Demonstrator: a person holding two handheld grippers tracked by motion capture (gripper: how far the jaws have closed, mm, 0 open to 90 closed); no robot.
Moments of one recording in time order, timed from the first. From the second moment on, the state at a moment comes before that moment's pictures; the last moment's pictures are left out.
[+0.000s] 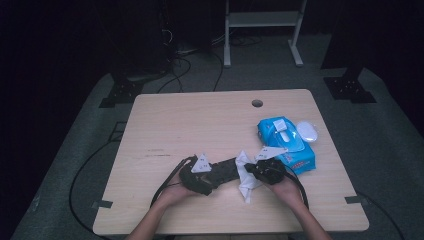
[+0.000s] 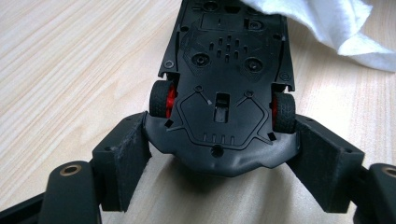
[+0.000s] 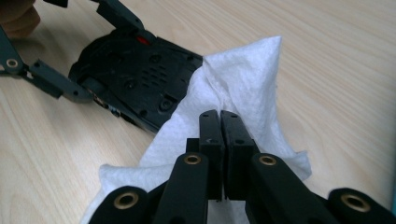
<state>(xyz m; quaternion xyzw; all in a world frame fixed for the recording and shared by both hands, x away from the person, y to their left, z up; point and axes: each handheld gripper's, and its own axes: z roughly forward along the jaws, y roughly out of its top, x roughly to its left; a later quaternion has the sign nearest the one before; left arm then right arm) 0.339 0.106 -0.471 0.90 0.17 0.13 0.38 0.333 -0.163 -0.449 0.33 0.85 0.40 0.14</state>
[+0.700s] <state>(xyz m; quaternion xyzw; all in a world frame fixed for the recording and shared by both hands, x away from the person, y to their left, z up) 0.331 0.094 -0.471 0.90 0.13 0.12 0.39 0.341 -0.172 -0.447 0.36 0.83 0.40 0.16</state>
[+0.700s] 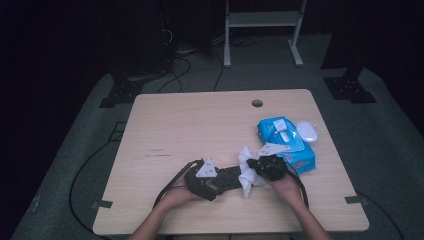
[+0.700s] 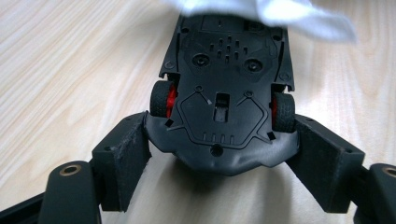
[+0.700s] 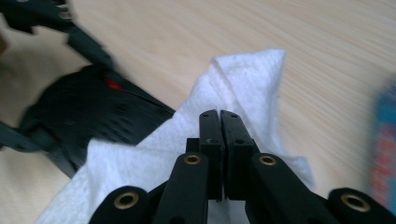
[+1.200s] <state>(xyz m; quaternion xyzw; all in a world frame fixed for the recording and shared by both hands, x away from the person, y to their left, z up) 0.329 0.087 -0.471 0.90 0.15 0.13 0.39 0.319 -0.113 -0.449 0.29 0.86 0.41 0.12</state>
